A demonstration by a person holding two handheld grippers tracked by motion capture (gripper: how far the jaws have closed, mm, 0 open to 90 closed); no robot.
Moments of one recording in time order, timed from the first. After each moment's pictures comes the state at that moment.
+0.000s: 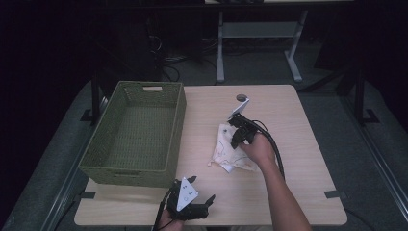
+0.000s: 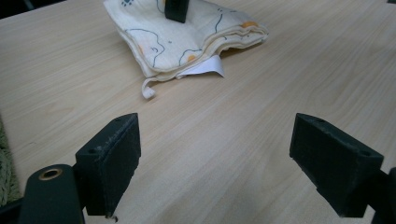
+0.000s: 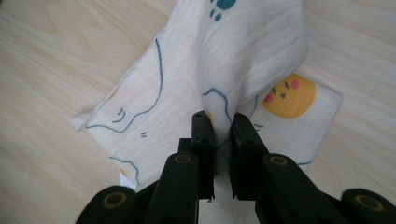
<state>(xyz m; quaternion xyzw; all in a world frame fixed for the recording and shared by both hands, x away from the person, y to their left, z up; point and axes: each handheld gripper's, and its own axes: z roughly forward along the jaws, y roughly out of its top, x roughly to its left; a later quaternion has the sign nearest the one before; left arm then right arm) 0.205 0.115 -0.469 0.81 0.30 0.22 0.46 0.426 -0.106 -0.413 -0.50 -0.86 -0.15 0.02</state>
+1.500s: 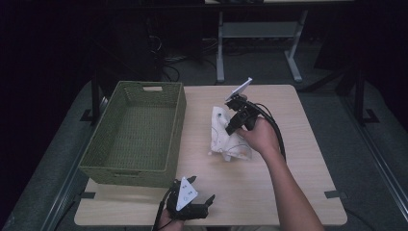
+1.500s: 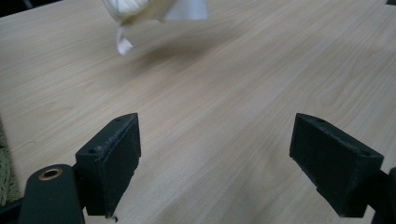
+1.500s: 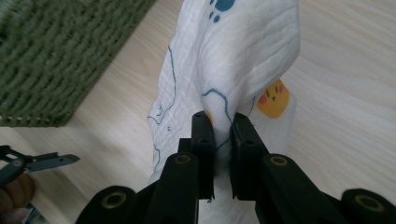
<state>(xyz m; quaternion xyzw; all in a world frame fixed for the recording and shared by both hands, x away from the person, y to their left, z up) 0.206 0.116 -0.469 0.81 0.30 0.22 0.46 0.413 -0.095 -0.326 -0.47 -0.86 -0.21 0.01</state>
